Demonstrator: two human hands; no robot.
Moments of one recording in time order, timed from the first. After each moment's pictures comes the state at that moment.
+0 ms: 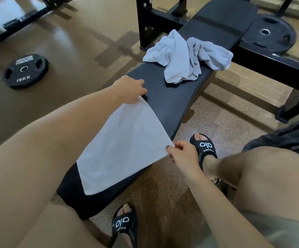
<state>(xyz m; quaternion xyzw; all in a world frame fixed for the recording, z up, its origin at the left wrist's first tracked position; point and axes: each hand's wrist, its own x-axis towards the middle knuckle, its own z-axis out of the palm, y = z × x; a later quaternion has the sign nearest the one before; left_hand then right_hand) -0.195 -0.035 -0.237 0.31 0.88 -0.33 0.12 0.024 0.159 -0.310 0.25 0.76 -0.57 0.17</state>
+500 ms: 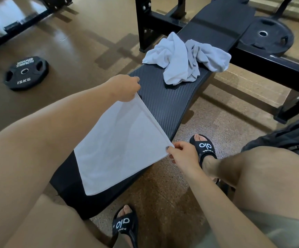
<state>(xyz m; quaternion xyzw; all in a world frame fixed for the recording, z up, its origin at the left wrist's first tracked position) -0.200 -0.048 -0.224 0.31 0.89 -0.30 0.13 0.022 0.160 -0.306 0.26 0.77 -0.56 0.18</state>
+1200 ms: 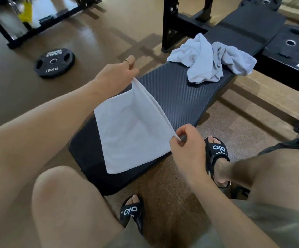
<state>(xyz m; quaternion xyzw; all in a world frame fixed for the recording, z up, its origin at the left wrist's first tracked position) -0.140 -0.154 -0.190 0.29 0.92 -0.25 -0.03 0.062 0.113 -0.229 0.09 0.85 -0.52 0.02</state>
